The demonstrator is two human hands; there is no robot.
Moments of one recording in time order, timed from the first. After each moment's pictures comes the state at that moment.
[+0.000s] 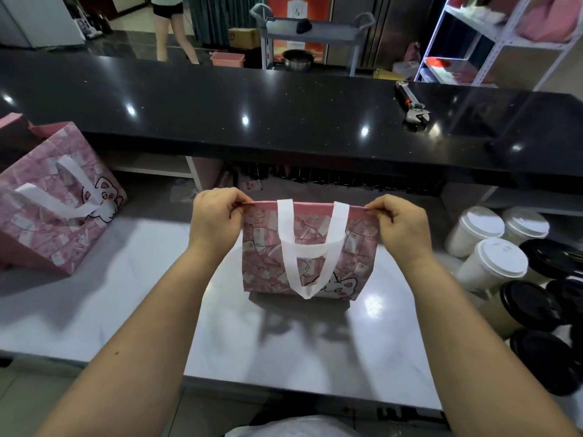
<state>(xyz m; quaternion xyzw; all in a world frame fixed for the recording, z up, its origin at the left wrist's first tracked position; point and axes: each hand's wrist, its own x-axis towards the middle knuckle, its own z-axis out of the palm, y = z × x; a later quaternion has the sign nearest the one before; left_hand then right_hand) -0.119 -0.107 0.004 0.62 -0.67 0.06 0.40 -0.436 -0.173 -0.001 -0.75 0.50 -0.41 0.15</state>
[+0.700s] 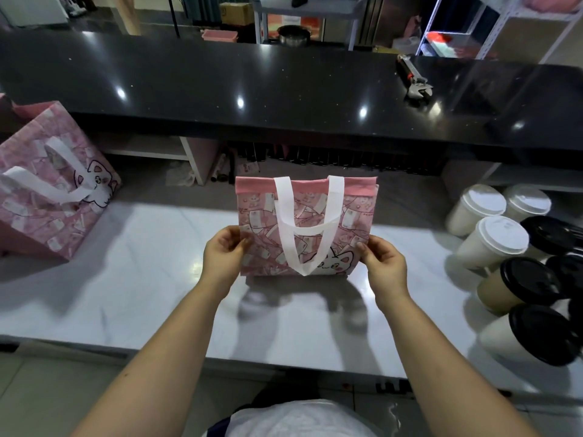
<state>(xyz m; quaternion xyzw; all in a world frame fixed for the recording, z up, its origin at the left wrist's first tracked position) -0.143 -0.067 -0.092 0.62 -0.33 -0.41 0.58 -0.424 -0.110 -0.103 -0.43 0.52 -0.53 0.52</state>
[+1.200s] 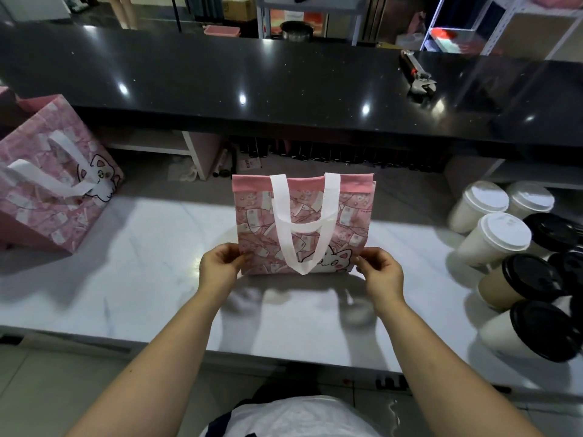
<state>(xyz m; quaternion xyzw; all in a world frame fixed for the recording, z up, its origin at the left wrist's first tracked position) -0.130 -0.046 -0.129 0.67 -0.31 -0.41 0.53 -0.429 -0.101 -0.133 -0.45 0.60 -0.46 0.47</state>
